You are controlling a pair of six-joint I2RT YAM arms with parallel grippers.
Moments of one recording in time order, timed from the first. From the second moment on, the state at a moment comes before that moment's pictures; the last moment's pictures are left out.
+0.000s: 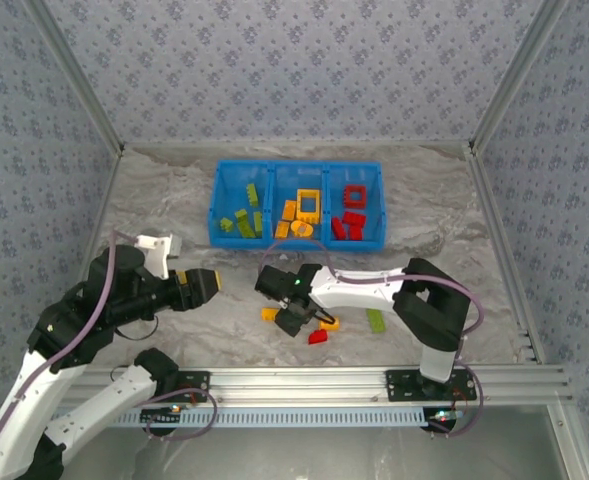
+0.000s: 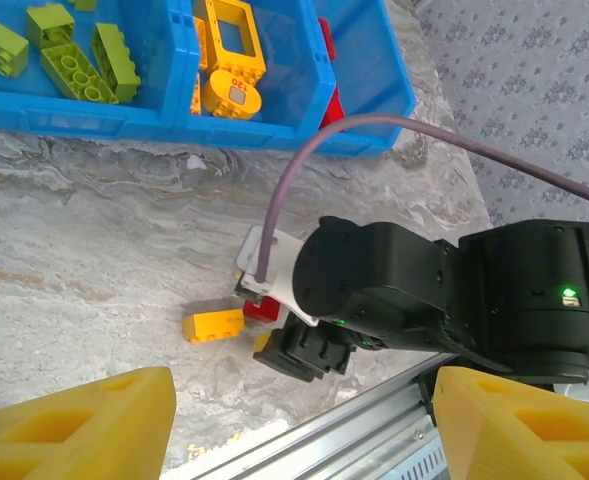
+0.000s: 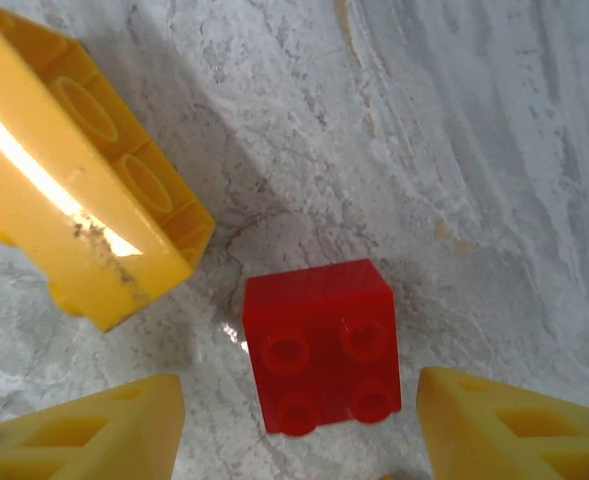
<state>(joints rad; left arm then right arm) -0.64 0.61 1.08 -1.06 0.17 -0.67 1.13 1.81 1.16 -0.76 0.12 0.21</state>
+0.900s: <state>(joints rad) -0.82 0.95 1.11 -0.82 0.21 -0.70 0.67 1.34 1.18 -0.82 0.19 0.27</state>
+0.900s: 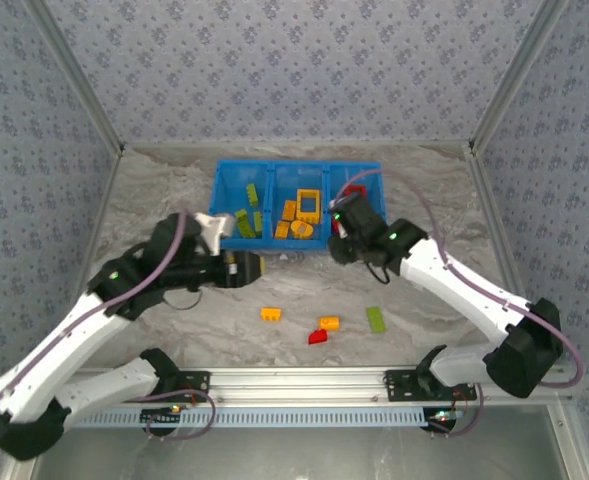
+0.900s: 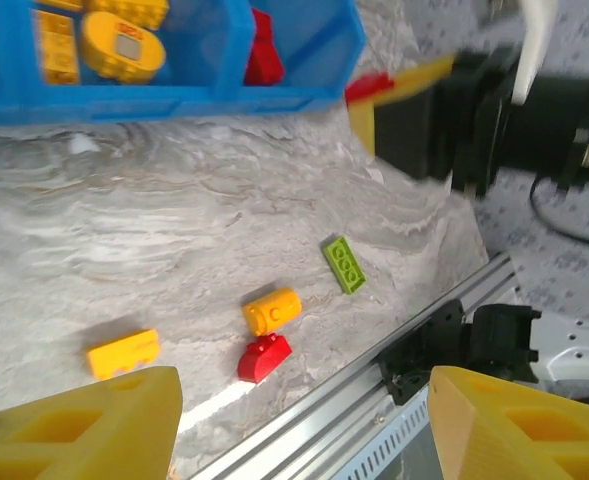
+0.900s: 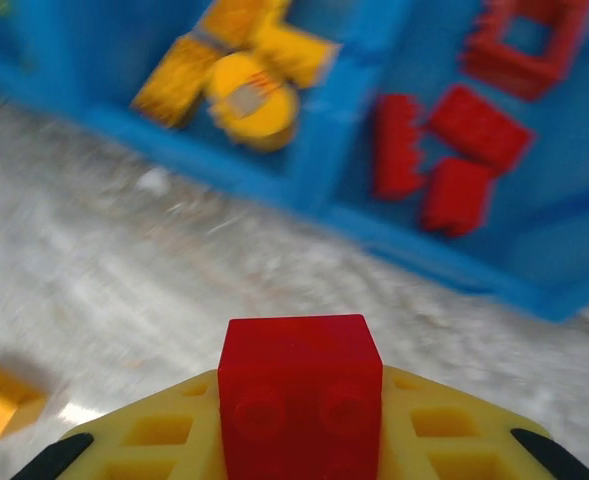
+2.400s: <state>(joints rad) -1.15 1.36 1.21 -0.55 -0.02 -0.81 0.54 1.81 1.60 -1.06 0.49 0.49</state>
